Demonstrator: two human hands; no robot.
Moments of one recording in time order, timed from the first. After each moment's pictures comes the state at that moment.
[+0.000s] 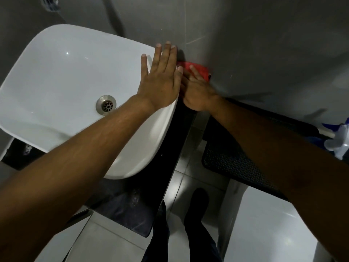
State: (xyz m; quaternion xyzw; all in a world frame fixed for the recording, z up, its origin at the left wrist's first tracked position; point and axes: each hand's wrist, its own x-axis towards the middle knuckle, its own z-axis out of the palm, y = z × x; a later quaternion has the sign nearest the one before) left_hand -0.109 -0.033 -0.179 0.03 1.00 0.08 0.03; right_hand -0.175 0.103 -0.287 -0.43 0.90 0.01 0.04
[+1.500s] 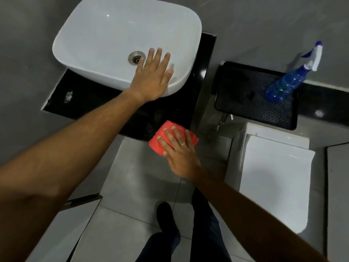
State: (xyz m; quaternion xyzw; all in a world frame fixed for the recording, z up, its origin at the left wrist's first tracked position) left_hand 0.106 -0.138 -0.173 0.11 0.99 0.09 0.05; right_hand 0.276 0.026 -0.321 -0.31 0.94 -0.12 -0.01
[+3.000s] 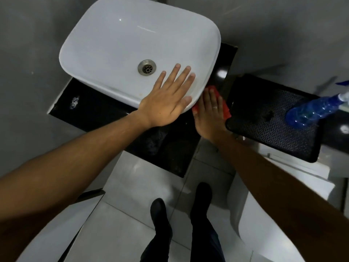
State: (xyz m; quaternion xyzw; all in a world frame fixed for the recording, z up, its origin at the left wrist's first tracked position) left_hand 0.093 -0.124 -0.179 0.21 0.97 0.07 0.03; right_hand 0.069 0.062 -0.304 -0.19 0.98 -0.10 0.03
